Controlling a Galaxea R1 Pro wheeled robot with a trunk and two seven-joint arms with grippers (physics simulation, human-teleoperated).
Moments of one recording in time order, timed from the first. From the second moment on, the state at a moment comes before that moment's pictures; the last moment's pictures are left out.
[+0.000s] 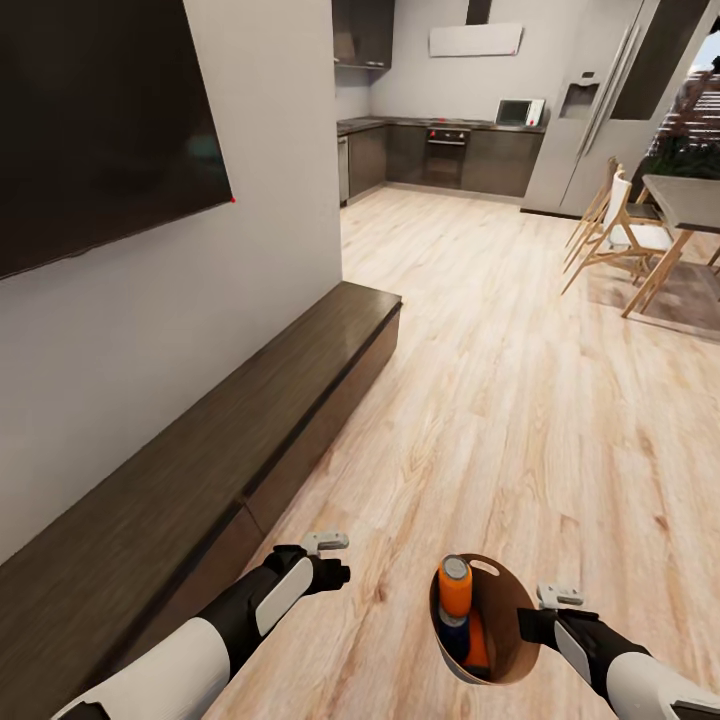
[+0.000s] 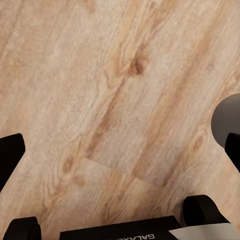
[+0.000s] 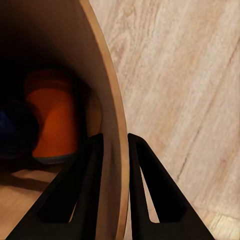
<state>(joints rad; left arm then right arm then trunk) -0.68 -0.07 -0.66 -0.64 0.86 0.55 0.36 -0.68 -0.18 -0.15 -0.14 0.04 0.20 0.08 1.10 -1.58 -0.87</state>
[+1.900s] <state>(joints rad) -0.68 -0.07 -0.66 -0.64 0.86 0.55 0.36 -0.67 -0.18 -0.15 -0.14 0.05 0.20 0.08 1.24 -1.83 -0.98</state>
